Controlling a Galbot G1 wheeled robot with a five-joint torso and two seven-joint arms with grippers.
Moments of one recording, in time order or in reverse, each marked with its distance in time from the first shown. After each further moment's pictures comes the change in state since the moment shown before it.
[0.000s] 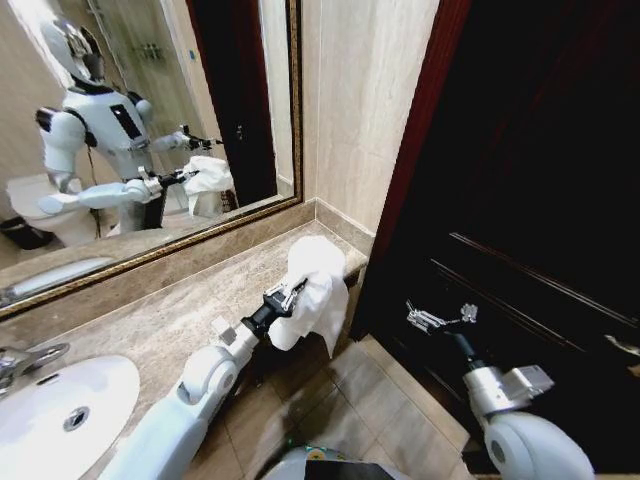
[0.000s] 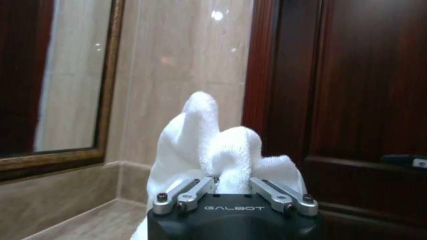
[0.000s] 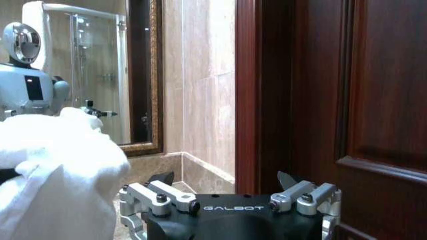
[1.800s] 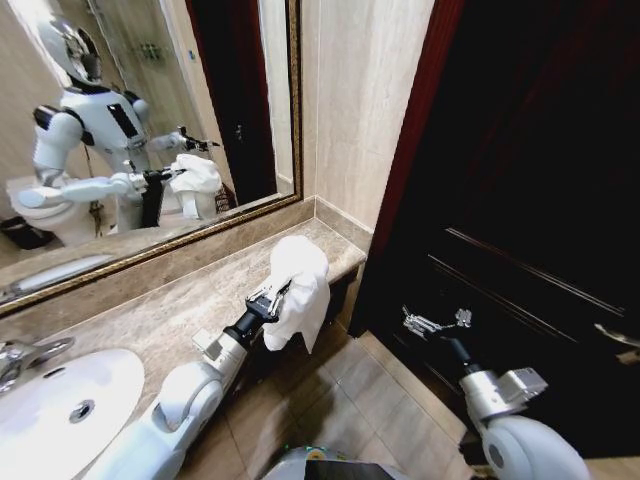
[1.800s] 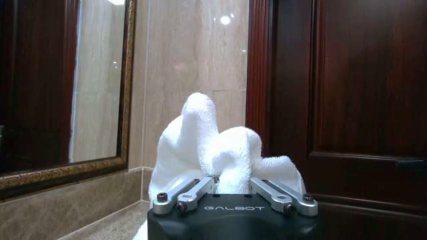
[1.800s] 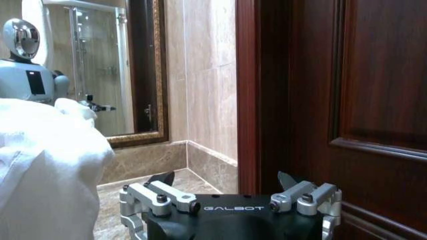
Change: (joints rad) left arm 0.118 0.032 -0.041 -0.084 0.064 -0.054 -0.086; right arm -0.044 -0.002 0.006 0.004 0.014 0.000 -0.004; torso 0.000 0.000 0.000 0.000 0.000
